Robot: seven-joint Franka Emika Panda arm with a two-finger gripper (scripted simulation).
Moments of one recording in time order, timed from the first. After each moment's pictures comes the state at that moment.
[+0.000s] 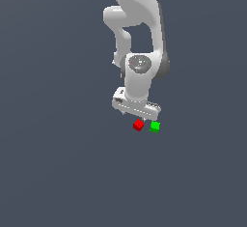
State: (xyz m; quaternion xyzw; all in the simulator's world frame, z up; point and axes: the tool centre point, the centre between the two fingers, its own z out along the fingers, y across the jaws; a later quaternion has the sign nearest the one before) arm -0.015 0.049 0.109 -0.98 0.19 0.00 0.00
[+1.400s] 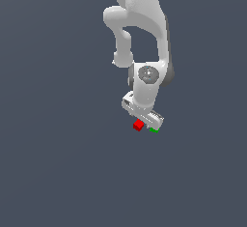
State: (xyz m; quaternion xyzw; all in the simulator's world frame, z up) arm -0.016 0.079 0.069 -0.94 0.35 0.00 0.00
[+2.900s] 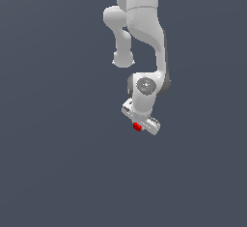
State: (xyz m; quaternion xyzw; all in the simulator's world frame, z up) arm -0.017 0.079 0.020 -0.94 0.34 0.00 0.00
